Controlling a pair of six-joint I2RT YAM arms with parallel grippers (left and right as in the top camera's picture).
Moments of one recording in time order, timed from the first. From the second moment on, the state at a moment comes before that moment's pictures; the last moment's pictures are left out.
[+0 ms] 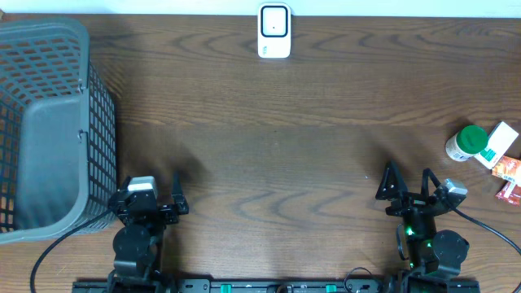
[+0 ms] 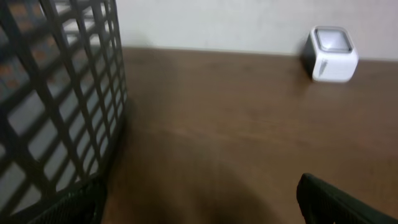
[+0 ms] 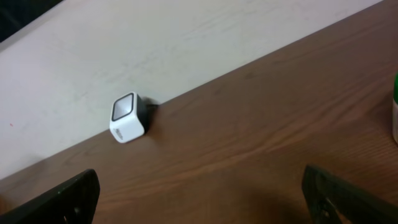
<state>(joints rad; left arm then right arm) -0.12 0.01 0.11 -0.37 -0.19 -0.07 -0.20 0.03 0.01 -0.05 -0.22 0.47</state>
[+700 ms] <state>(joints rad) -0.12 0.01 0.13 -0.43 -0.20 -0.07 -0.20 0.03 0.01 -0.05 -0.22 0.46</state>
